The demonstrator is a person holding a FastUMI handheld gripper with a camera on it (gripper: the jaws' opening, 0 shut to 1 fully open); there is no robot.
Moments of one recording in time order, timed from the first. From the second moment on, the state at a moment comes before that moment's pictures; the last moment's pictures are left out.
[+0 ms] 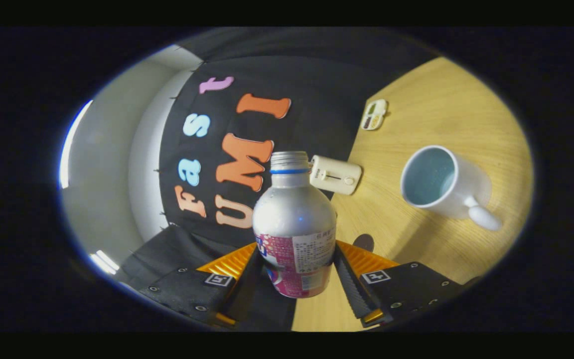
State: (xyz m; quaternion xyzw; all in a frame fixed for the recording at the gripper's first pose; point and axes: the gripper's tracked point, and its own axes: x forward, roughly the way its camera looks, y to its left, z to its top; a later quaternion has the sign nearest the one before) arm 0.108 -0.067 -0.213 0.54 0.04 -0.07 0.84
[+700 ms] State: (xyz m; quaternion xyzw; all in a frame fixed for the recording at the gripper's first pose) arm 0.181 -0.011 -0.199 0.19 0.08 -0.02 0.98
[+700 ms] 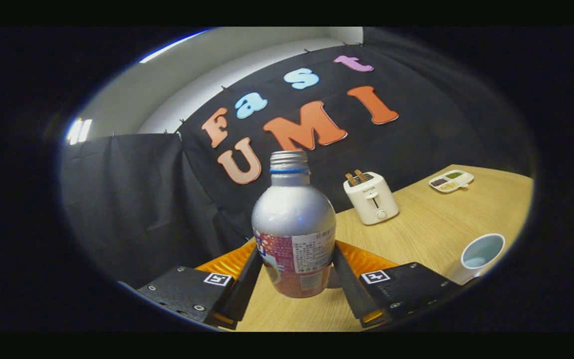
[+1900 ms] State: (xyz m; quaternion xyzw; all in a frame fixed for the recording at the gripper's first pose) arm 0.257 -0.007 -0.302 0.06 0.19 -0.07 0.98
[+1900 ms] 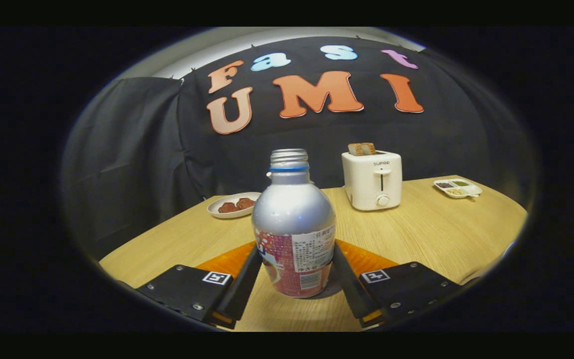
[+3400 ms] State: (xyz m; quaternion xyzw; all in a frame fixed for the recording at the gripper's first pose) arm 0.182 0.002 -0.158 -0.02 0.08 -0.03 1.00
